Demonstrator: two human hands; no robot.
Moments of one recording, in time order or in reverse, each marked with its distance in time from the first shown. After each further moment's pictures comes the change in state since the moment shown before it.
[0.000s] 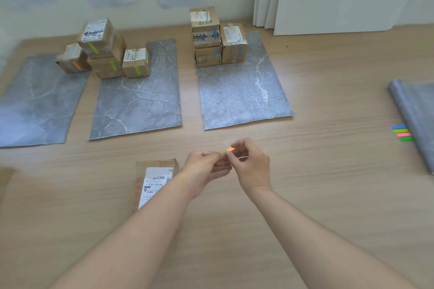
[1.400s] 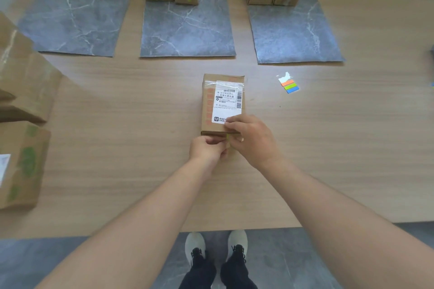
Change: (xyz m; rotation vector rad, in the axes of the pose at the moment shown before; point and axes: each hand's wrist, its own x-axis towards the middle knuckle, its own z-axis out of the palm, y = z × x) left_hand -0.078 -0.163 -0.189 -0.010 0.249 0.084; right_hand -0.176 -0.012 0.141 -0.525 -0.278 -0.505
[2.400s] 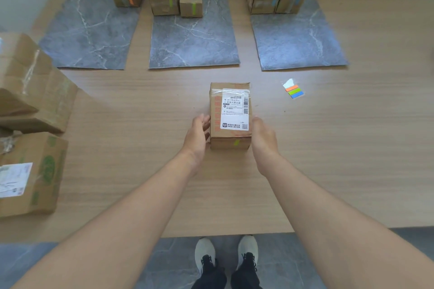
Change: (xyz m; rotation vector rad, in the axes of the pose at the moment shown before) left_hand -0.006 0.053 -0.027 -0.084 -0.067 0.068; right_hand 0.020 -0.030 -0.012 0.796 0.141 1.019
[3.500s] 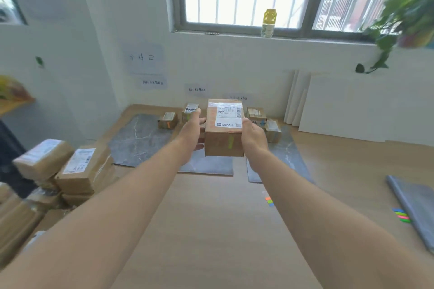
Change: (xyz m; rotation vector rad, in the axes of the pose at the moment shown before) left_hand -0.166 0.291 0.042 0.077 0.028 0.445; right_hand -0.097 -0.298 -0.056 -0.054 -0.117 -0.503
